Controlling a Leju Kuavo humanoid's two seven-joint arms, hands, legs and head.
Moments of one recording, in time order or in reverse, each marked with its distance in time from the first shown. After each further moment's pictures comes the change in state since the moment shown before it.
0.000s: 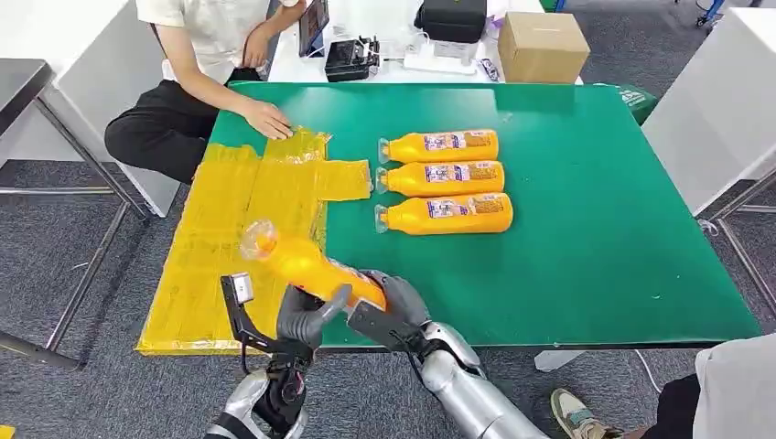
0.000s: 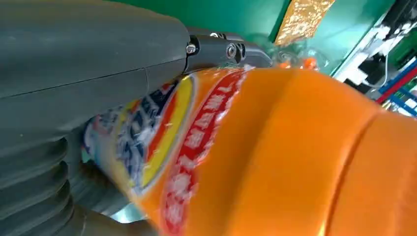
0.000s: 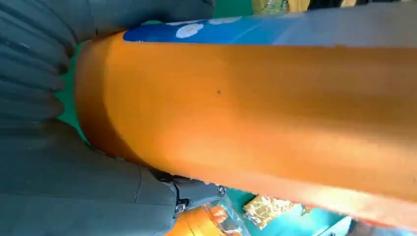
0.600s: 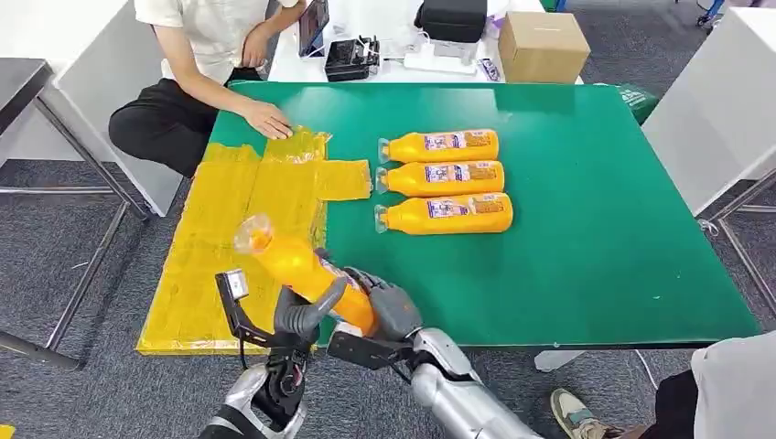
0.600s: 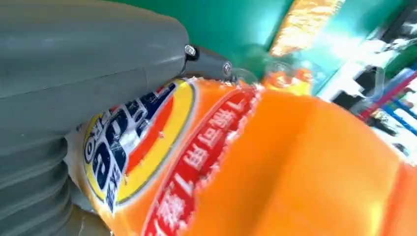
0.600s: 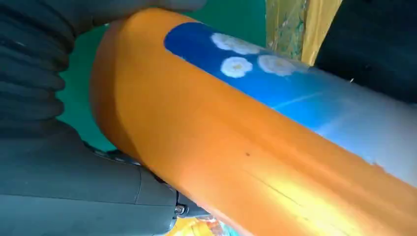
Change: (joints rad) left arm -0.024 -0.006 0.022 0.040 0.039 -0.011 -0.018; right arm -0.010 0.007 0.132 0.072 0.113 -0.157 0.008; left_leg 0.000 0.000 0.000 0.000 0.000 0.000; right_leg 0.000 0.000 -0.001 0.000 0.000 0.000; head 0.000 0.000
